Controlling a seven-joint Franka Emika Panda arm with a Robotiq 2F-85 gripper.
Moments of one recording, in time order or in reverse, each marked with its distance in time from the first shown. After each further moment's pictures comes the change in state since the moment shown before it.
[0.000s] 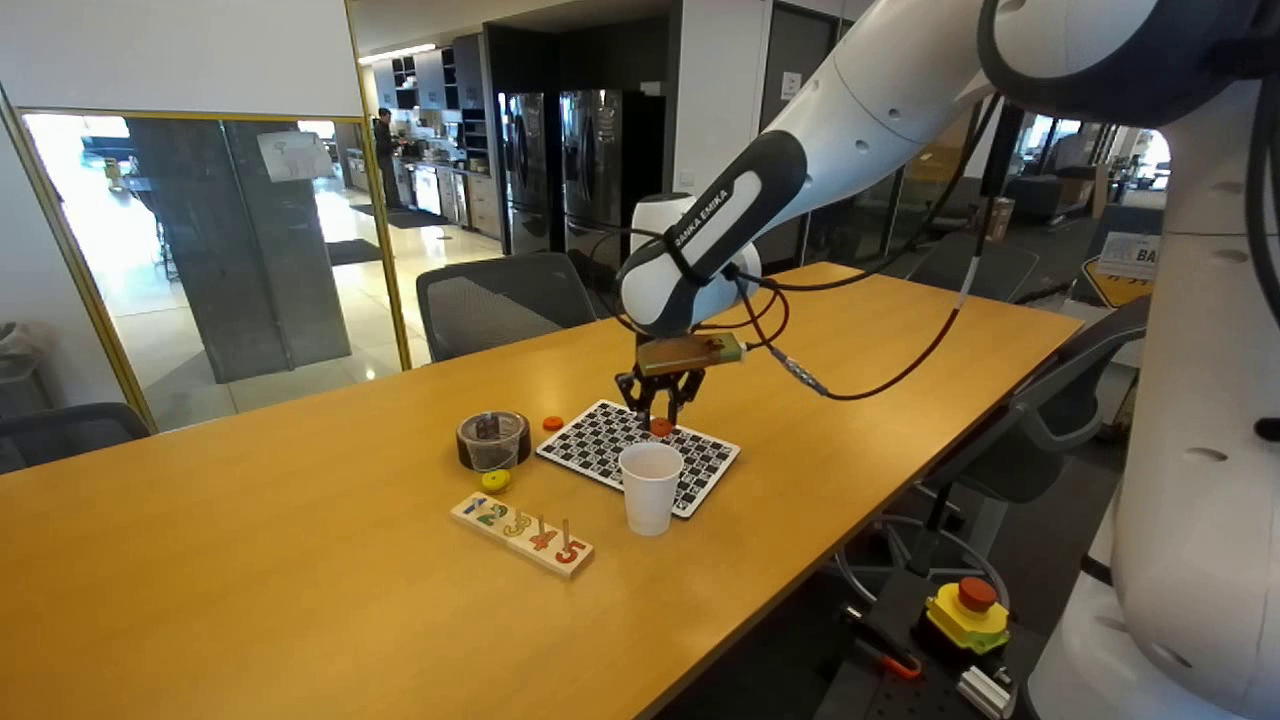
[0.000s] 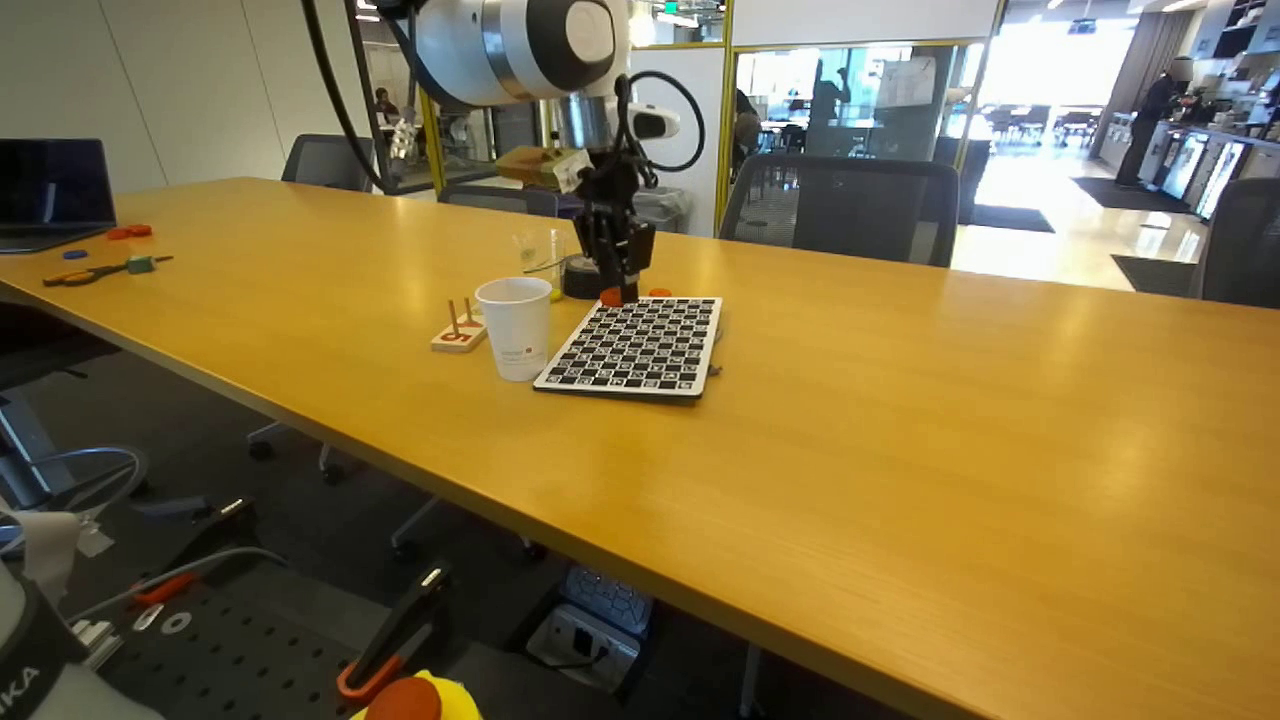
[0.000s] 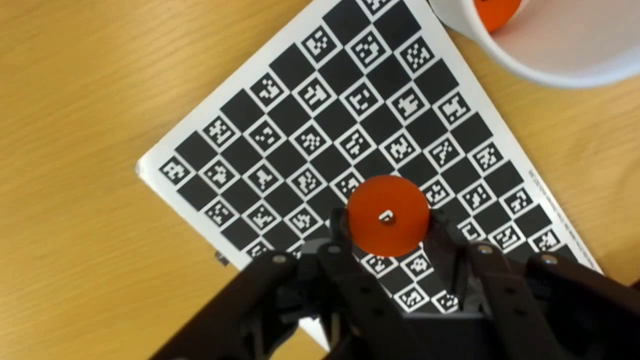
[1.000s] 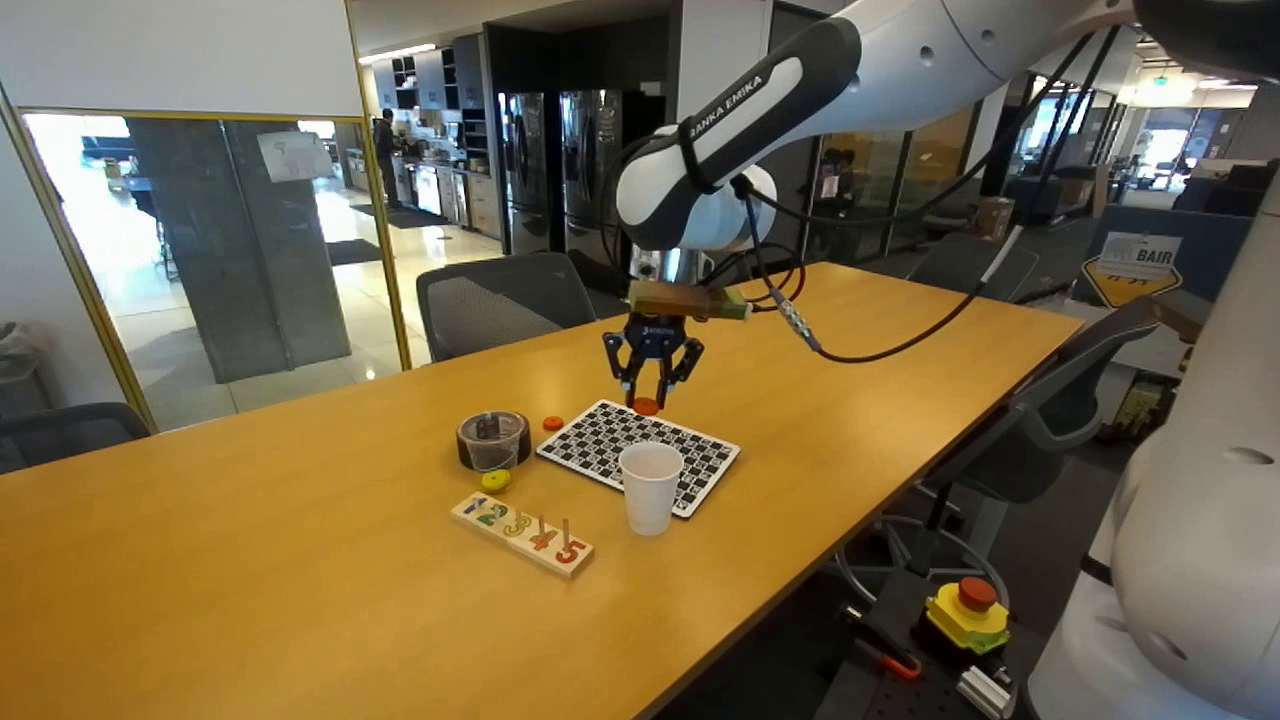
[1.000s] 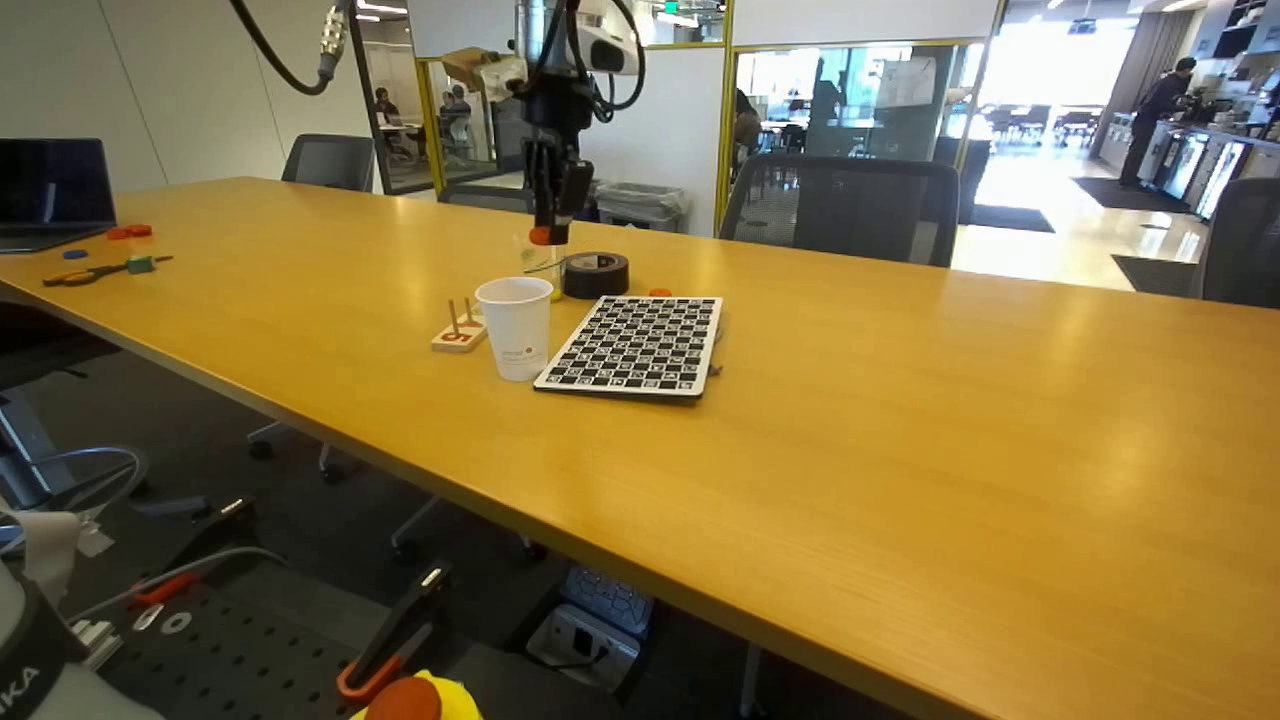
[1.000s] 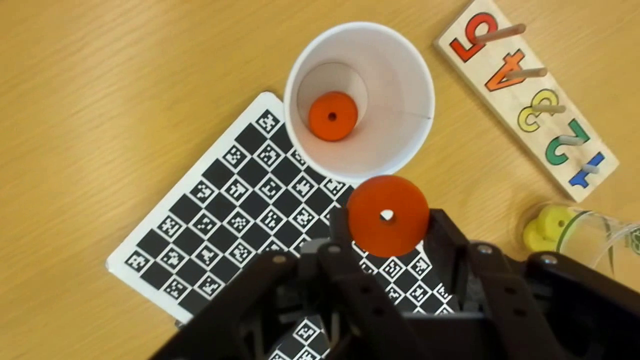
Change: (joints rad) arm -0.002 -0.186 0.049 -0.013 0.265 -0.246 -0.038
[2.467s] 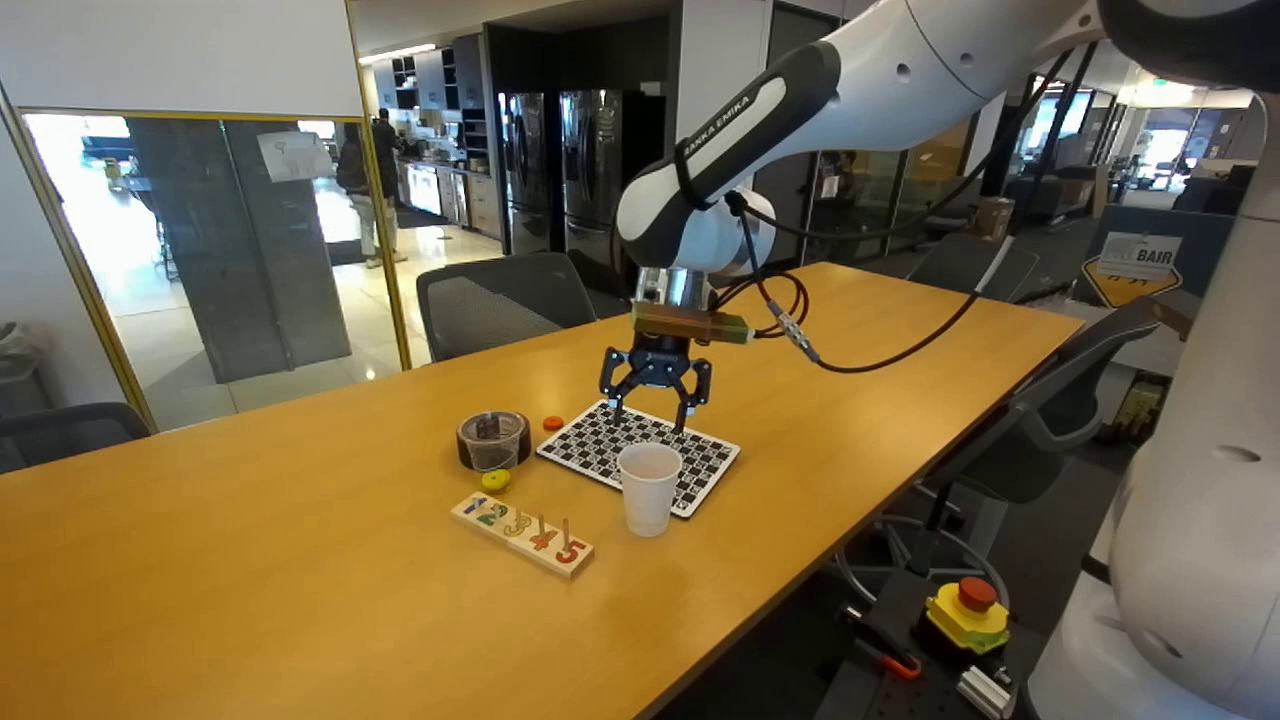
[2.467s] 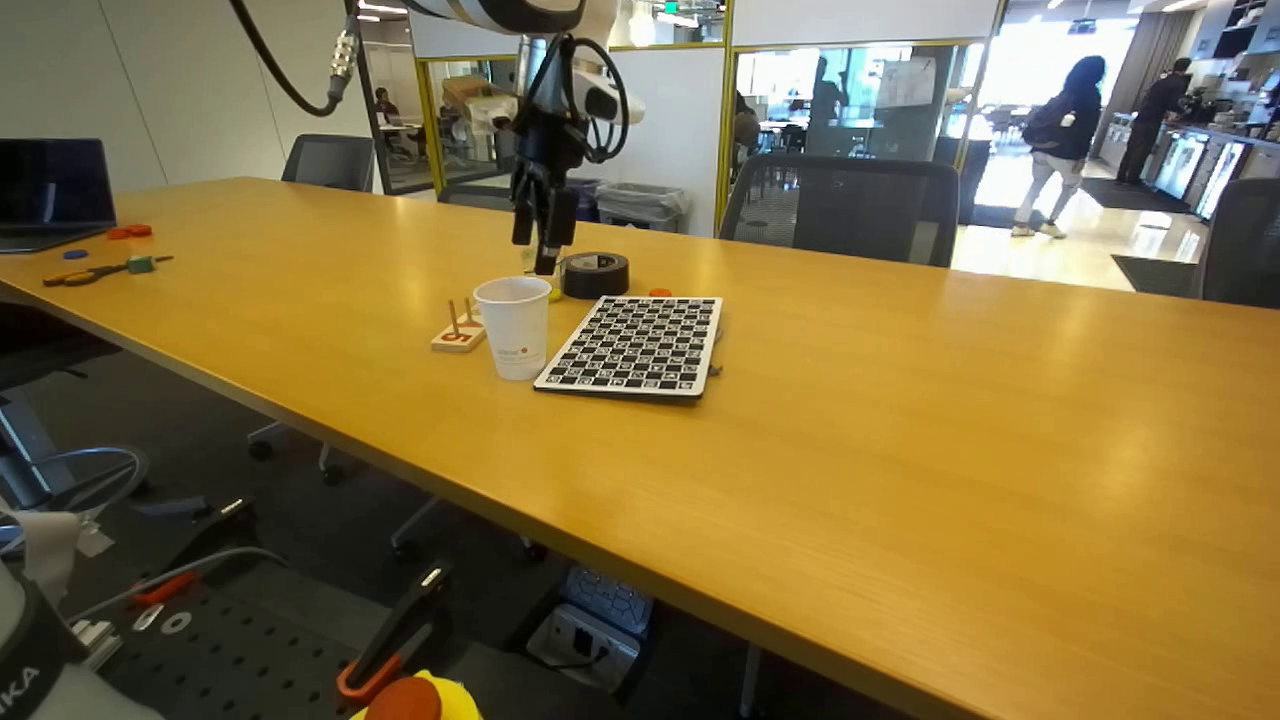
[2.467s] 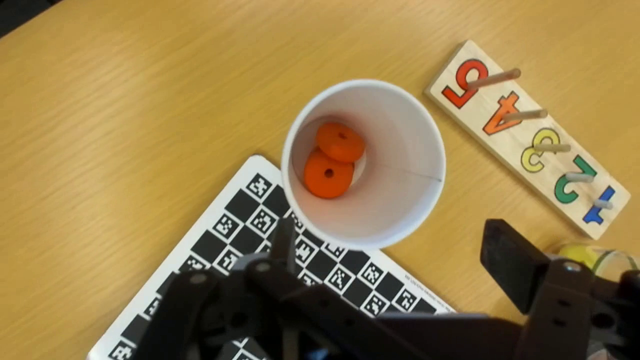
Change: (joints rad) arm -0.018 0.038 0.005 -0.029 0.111 -0.023 -0.015
